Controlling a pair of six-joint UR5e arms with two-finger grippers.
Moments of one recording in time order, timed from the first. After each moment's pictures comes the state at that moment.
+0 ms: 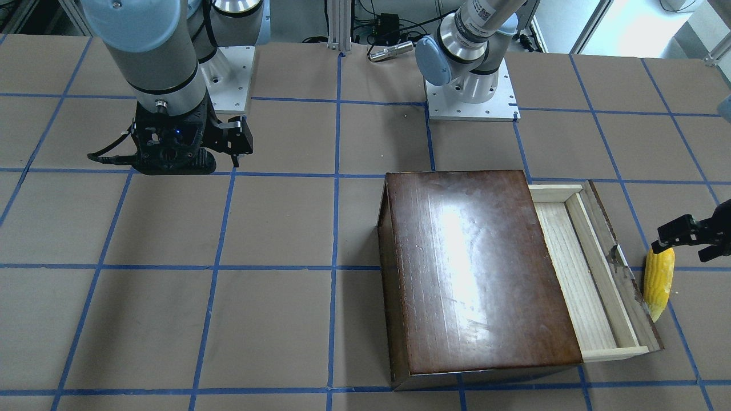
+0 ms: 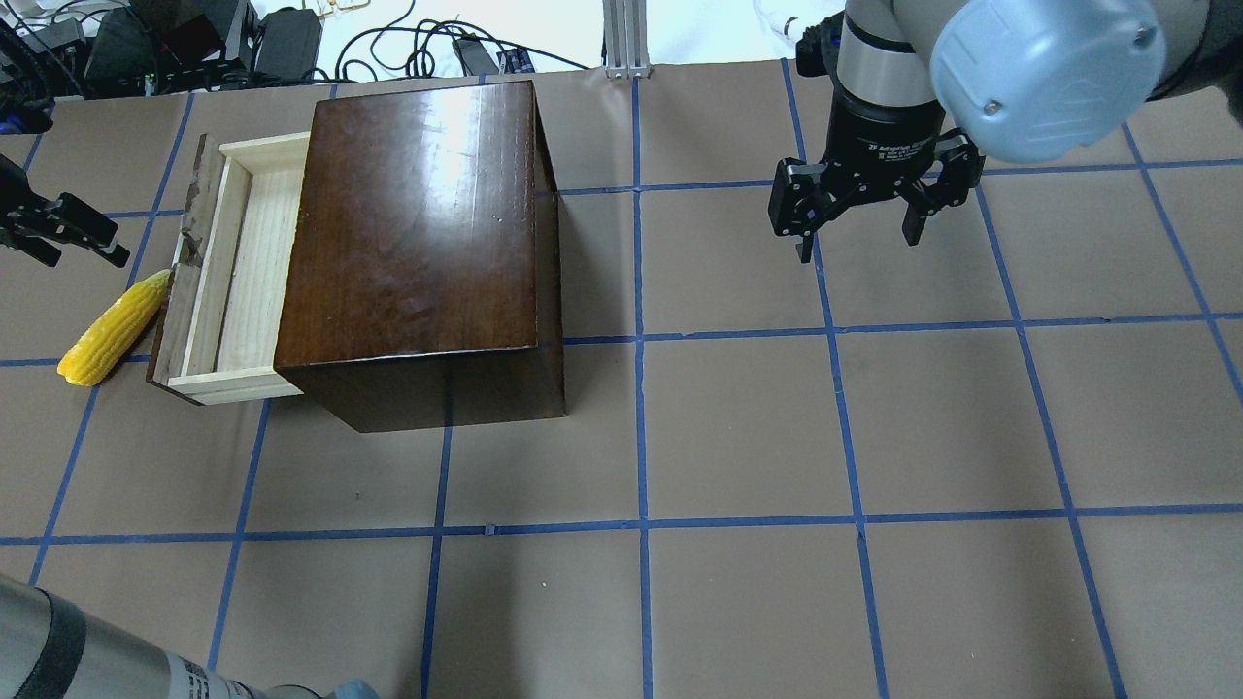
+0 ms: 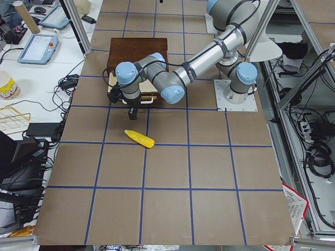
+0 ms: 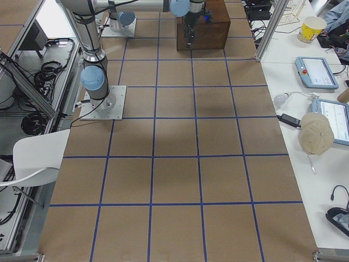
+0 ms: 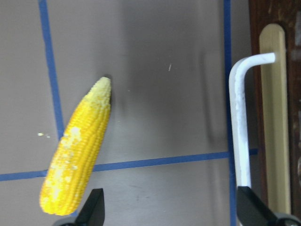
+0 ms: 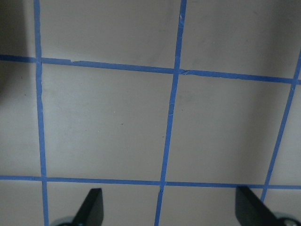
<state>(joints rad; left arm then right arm) -0.94 -1.97 -1.48 -1.32 1.52 0.80 1.69 -1.44 1.50 -1.50 -1.64 0.03</state>
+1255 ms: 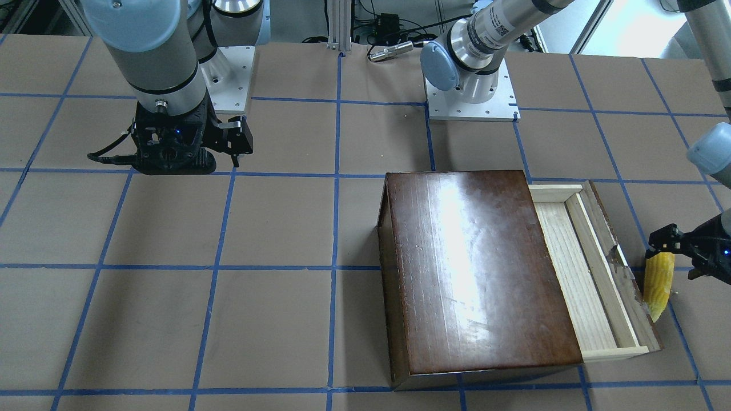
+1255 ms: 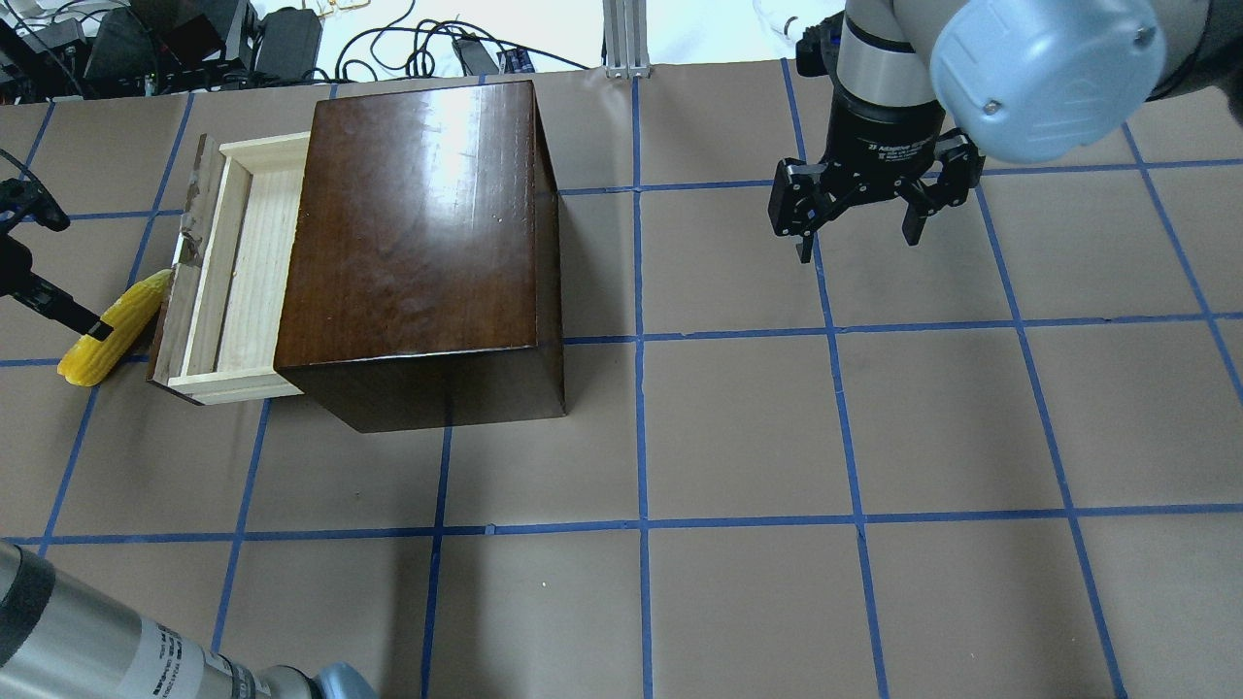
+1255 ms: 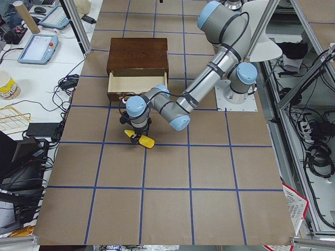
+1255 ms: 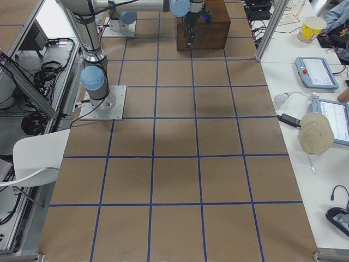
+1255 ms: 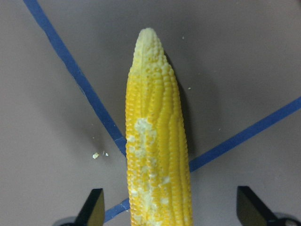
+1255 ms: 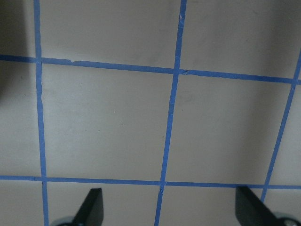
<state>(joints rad) -0.84 -2.11 -1.60 -1.02 1.56 1.26 1.69 -1.44 1.50 -1.50 -1.64 0.03</state>
